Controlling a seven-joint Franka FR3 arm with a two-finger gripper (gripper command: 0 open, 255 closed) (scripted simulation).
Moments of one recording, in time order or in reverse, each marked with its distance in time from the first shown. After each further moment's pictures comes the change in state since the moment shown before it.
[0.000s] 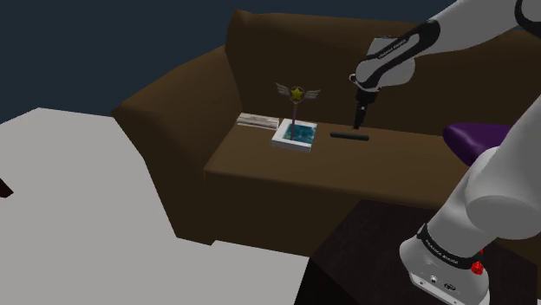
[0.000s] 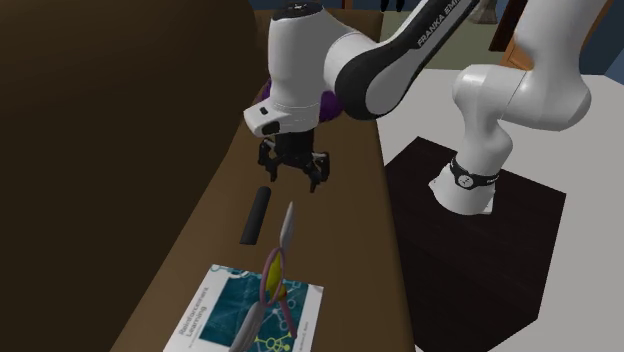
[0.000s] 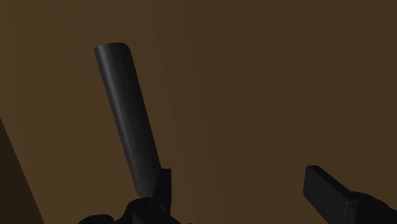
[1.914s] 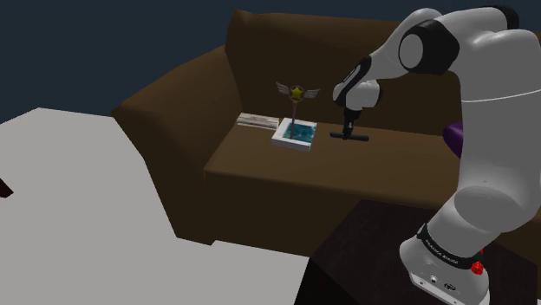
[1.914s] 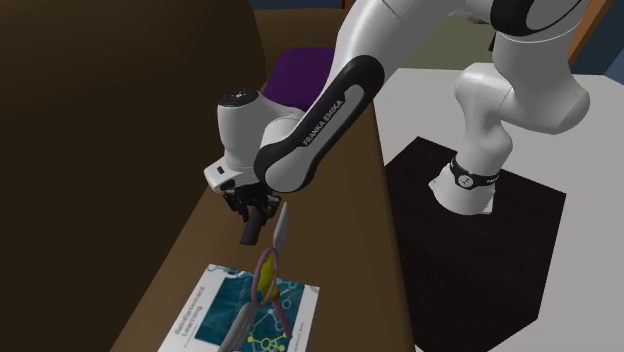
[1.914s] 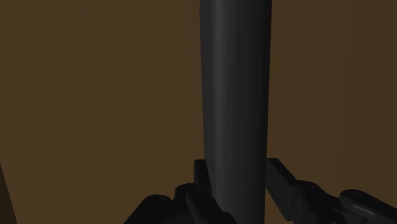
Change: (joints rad) arm -0.217 0.555 0.151 0.343 0.399 0.137 -0.448
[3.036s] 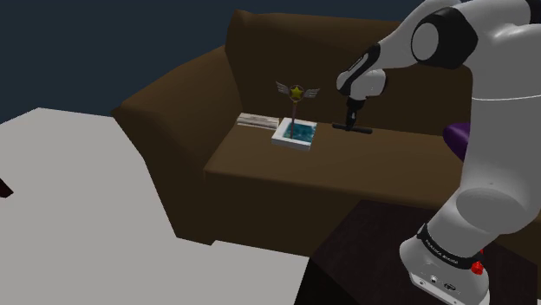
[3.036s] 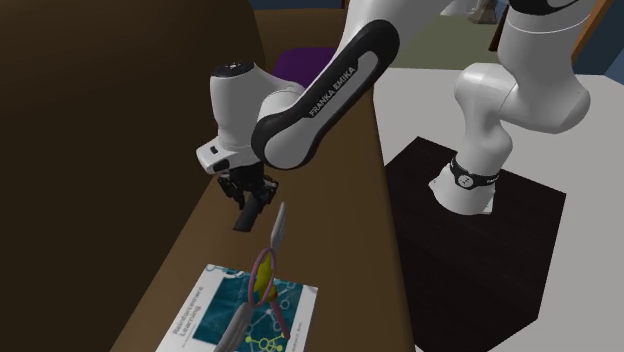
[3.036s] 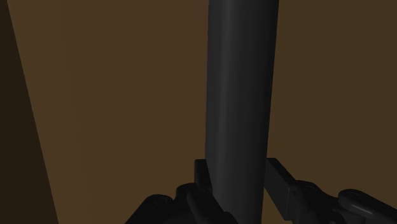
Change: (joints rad) arm 0.039 -0.092 -0.052 0.000 -0.064 -0.081 0.040
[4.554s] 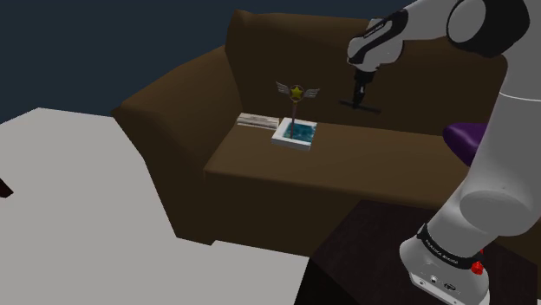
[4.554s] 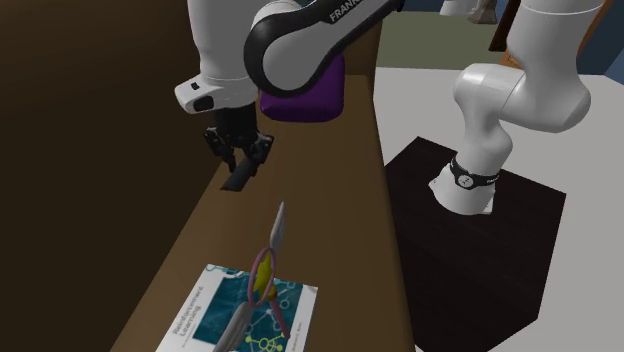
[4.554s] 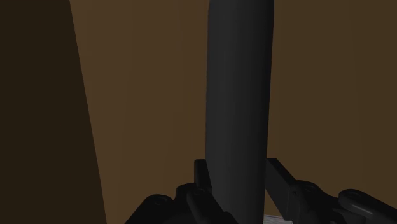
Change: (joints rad) arm 0.063 -0.197 -0.080 0.075 -0.147 -0.247 0.089
